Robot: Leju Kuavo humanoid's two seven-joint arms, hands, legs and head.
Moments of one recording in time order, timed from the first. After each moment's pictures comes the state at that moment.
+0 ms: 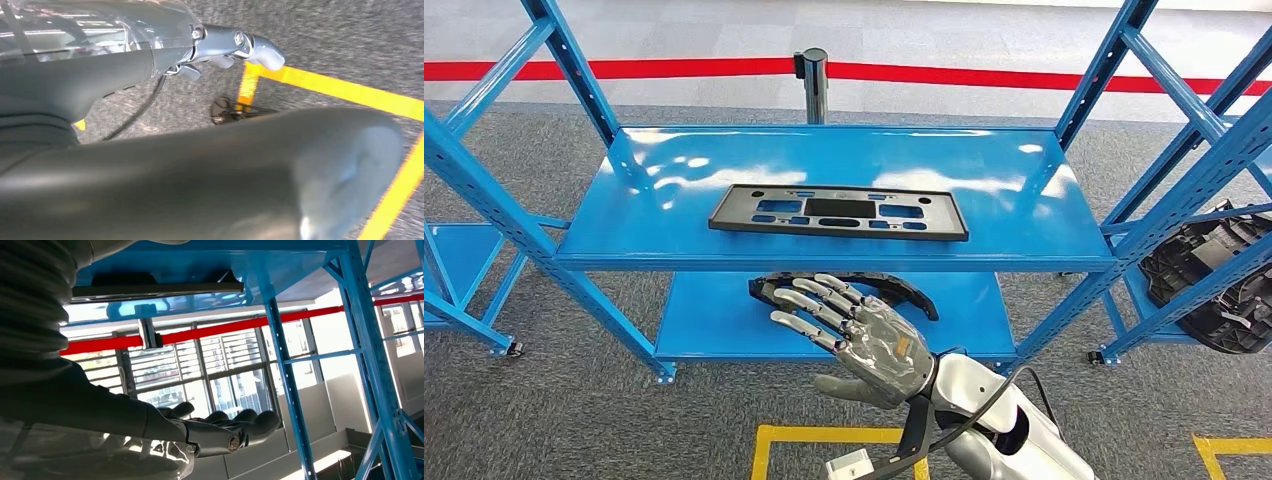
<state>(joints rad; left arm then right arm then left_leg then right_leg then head) -0.09 -0.20 1.34 -0.24 -1.02 -0.08 -0.25 -0.25 -0.21 0.74 -1.71 1.02 -0.19 -0.31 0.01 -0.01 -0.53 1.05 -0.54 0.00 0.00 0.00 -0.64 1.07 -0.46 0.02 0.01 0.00</state>
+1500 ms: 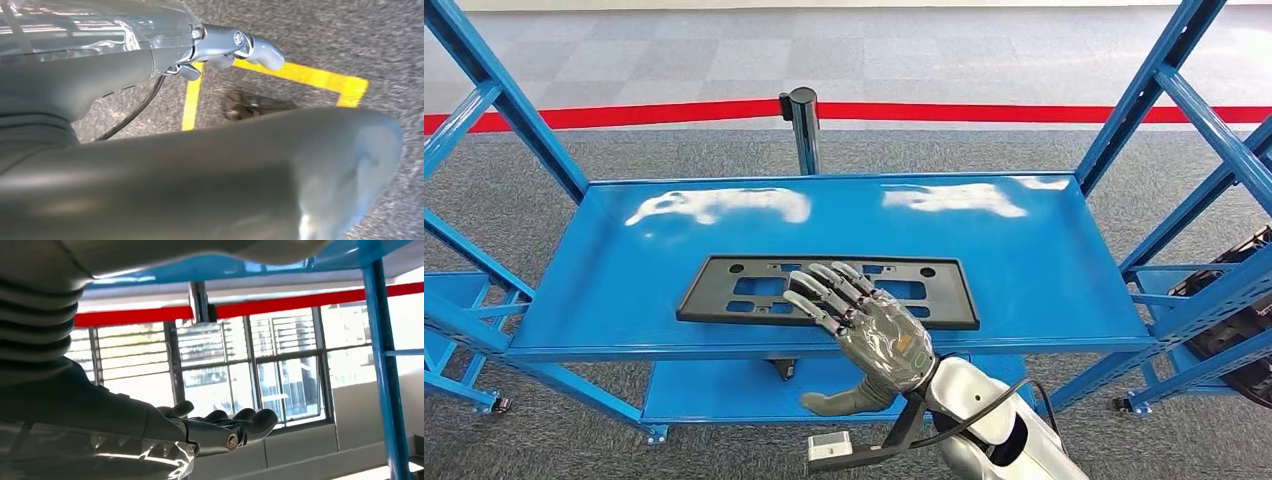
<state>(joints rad) -0.09 -0.20 1.34 -0.24 -1.02 -0.08 -0.26 -0.20 -0.16 0.70 -1.72 1.25 -0.18 -0.16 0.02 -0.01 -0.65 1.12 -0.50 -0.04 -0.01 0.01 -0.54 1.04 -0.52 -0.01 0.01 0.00</state>
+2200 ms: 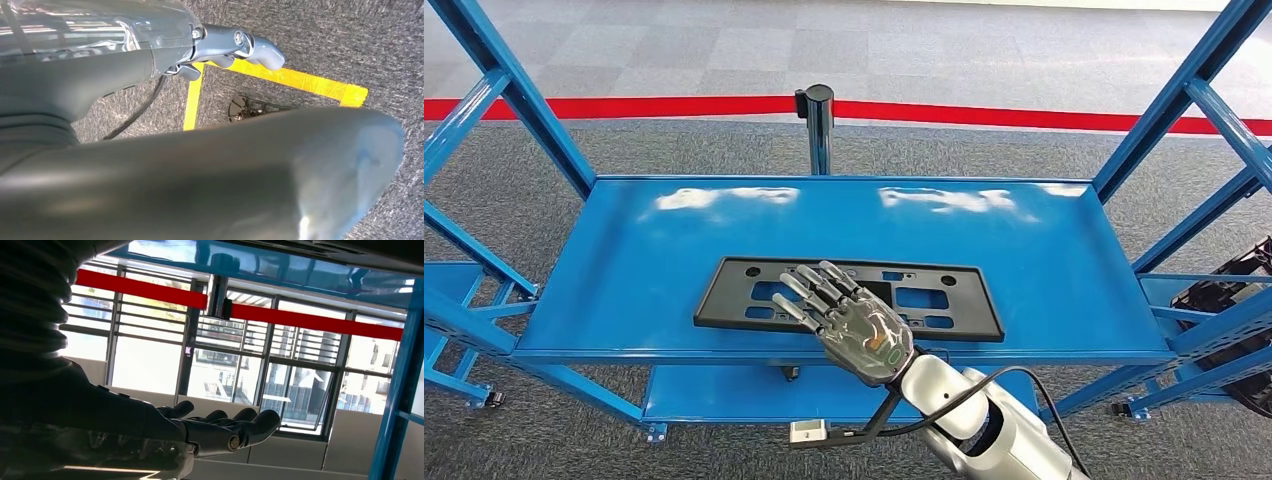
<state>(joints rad) -0.09 -0.21 1.34 -0.24 -1.03 -0.07 -0.26 -0.29 -0.16 0.79 -1.57 1.50 -0.19 -0.06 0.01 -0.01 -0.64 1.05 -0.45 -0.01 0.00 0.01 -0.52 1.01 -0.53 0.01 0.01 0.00</state>
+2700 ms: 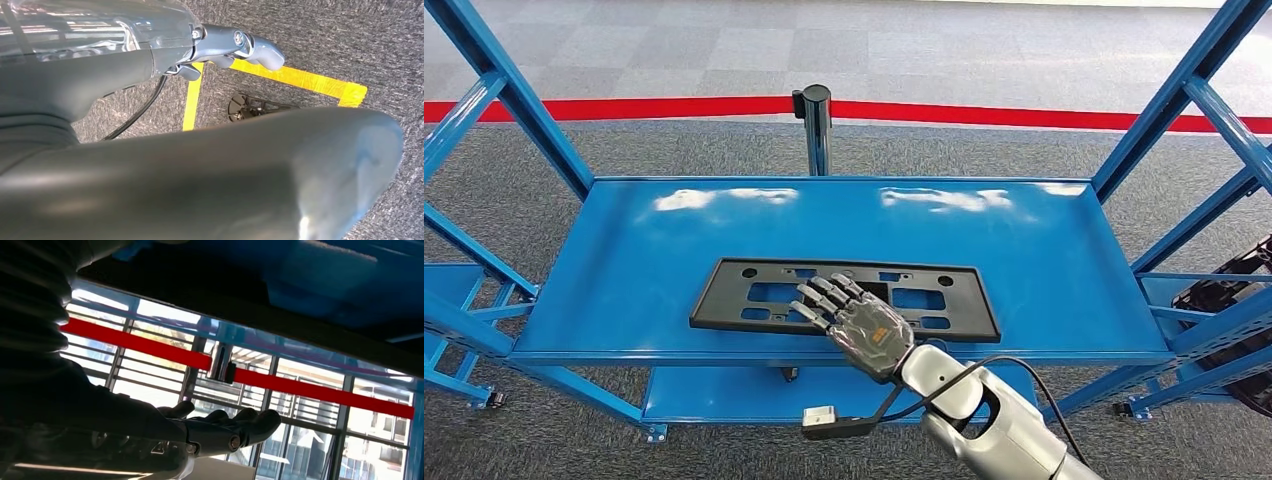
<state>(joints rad) -0.09 -0.21 1.34 -0.24 -1.02 -0.07 -0.26 -0.33 -0.16 0.79 -1.42 1.38 -0.11 -0.08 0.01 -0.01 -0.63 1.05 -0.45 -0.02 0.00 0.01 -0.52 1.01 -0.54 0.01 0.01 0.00</state>
